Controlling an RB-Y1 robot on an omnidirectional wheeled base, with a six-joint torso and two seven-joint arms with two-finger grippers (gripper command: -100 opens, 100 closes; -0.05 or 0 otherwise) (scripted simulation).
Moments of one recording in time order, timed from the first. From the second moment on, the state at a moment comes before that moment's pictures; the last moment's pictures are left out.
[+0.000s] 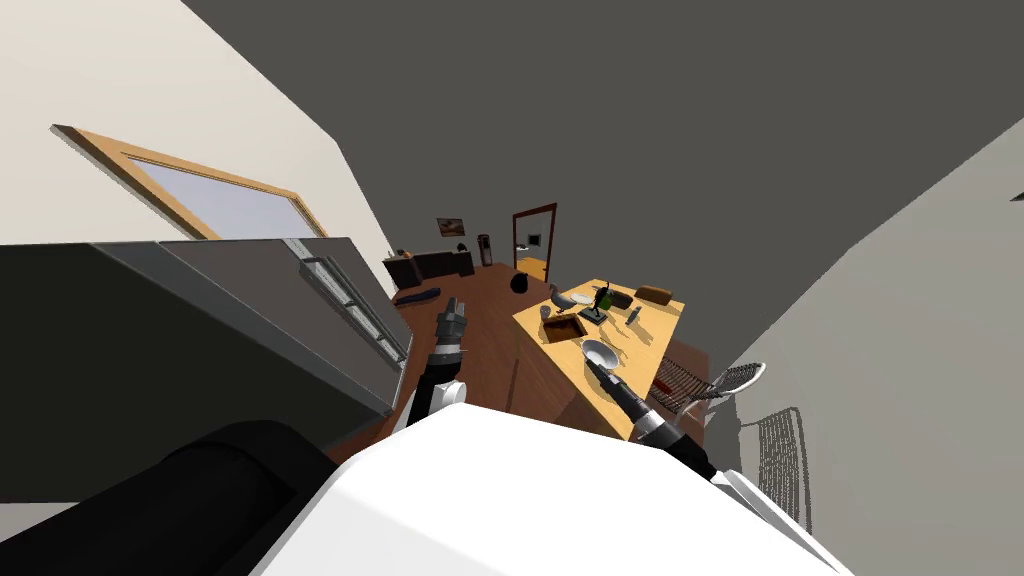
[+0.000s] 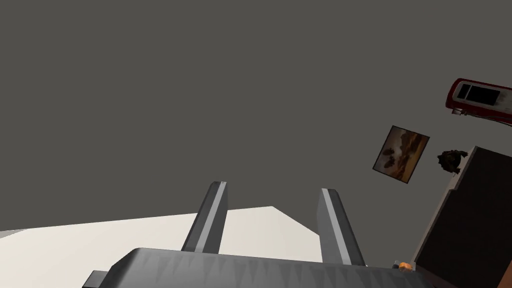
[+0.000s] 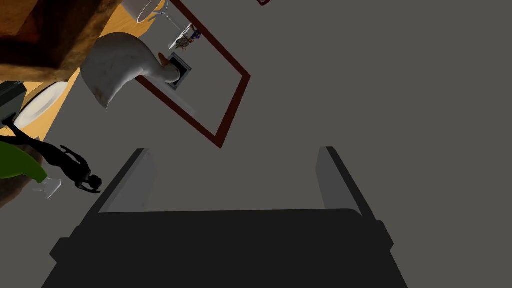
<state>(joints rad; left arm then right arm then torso) 0.50 -0.02 -0.04 -2.26 0.06 -0.41 -0.03 0.54 -0.61 0.14 -1.87 0.40 -0.45 -0.03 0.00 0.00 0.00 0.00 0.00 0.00</state>
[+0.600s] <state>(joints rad) 0.50 -0.02 -0.04 -2.26 0.06 -0.41 -0.03 0.52 -0.77 0.16 -1.71 0.55 -0.41 -0.06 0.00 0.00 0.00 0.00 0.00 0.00</state>
